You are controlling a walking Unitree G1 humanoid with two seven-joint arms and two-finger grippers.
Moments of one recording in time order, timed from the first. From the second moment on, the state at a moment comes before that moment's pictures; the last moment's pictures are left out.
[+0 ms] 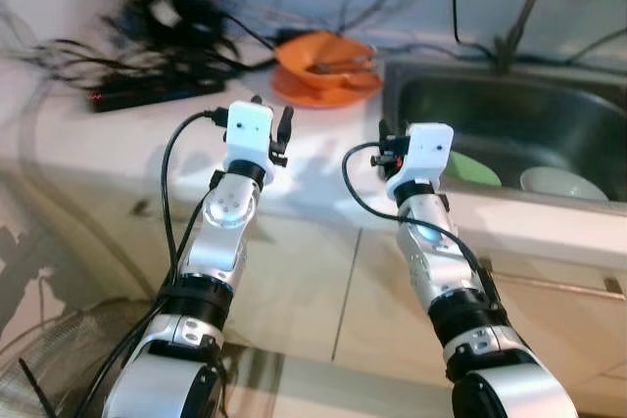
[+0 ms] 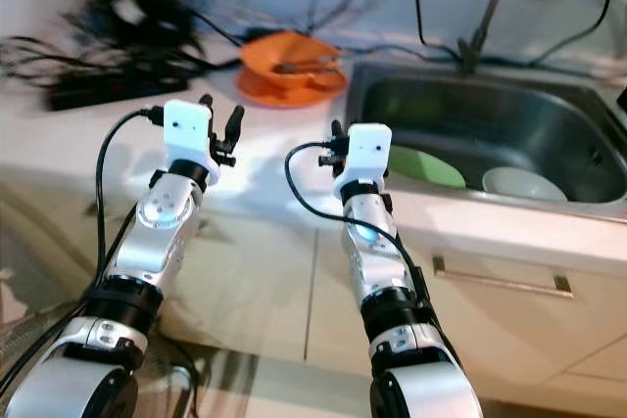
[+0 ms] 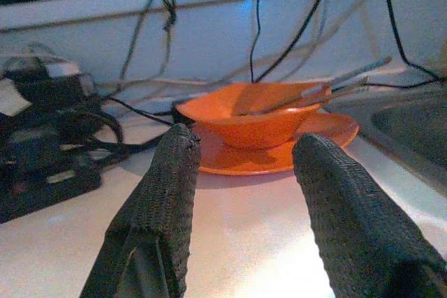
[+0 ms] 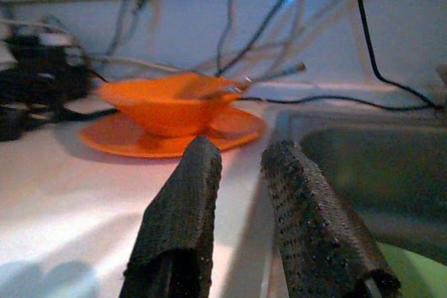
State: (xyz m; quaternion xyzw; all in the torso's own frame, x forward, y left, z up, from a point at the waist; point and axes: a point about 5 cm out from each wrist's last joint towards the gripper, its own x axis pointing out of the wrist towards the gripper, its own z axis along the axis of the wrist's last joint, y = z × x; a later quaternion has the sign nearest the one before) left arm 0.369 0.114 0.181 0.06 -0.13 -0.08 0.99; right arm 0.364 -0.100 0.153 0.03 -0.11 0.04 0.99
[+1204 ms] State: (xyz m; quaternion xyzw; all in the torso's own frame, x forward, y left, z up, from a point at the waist) left arm 0.368 0.114 0.185 0.07 -0.13 -0.09 0.99; right arm 0.363 -0.101 0.148 0.05 -0.10 0.05 0.99
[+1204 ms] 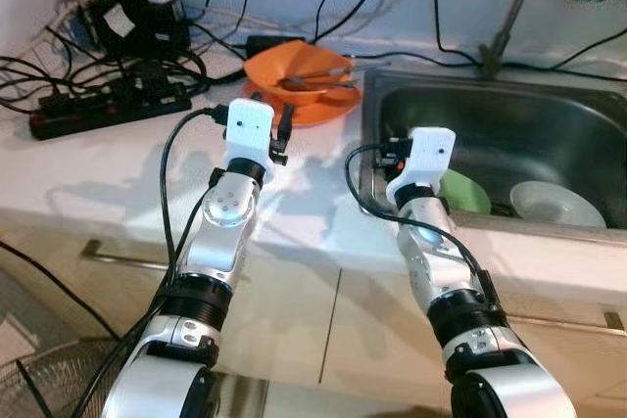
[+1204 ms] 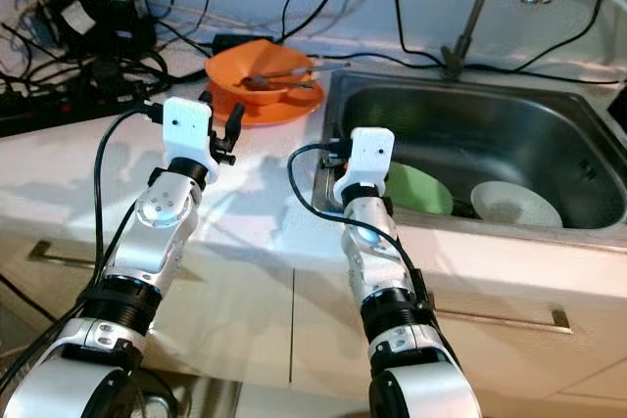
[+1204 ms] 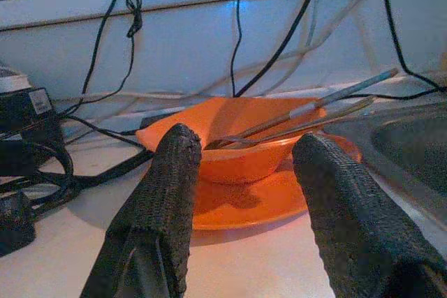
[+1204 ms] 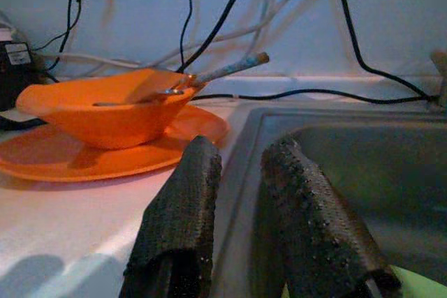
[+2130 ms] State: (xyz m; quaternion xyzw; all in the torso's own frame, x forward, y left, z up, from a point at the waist) left arm 0.368 0.113 0.187 0.07 -0.14 -0.09 0.98; right arm 0.364 -0.101 0.149 0.05 -0.10 0.05 0.99
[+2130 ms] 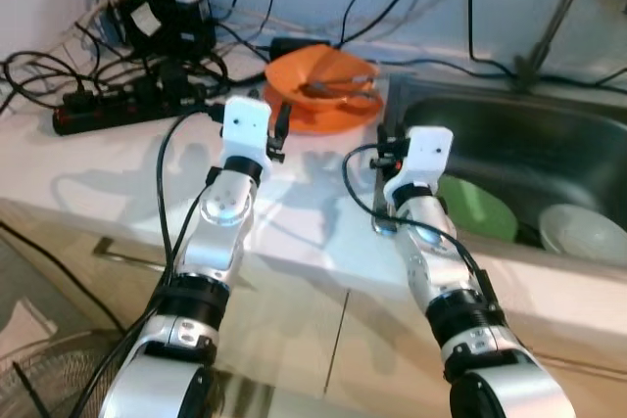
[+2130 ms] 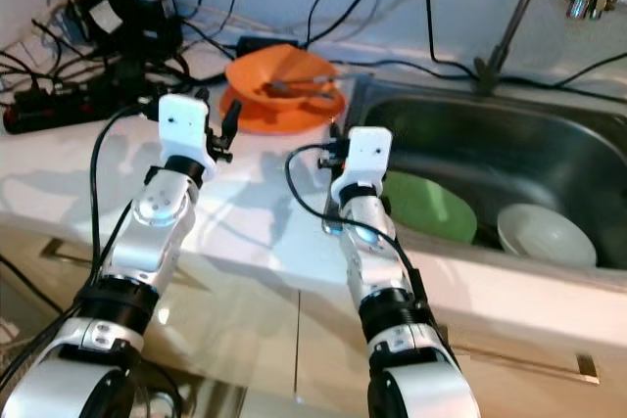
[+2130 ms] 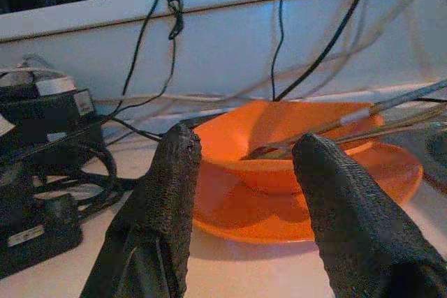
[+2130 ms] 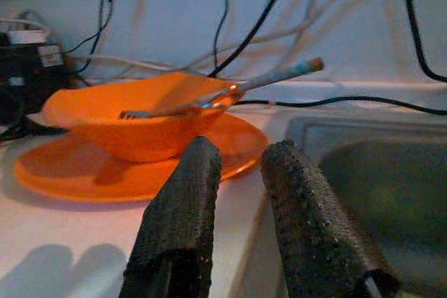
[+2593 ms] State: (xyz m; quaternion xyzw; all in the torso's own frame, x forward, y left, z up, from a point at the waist) left arm 0.366 0.099 0.189 0.07 -0.14 -0.11 0.98; right arm 0.365 -0.112 0.147 0.05 -0.10 0.03 0.99
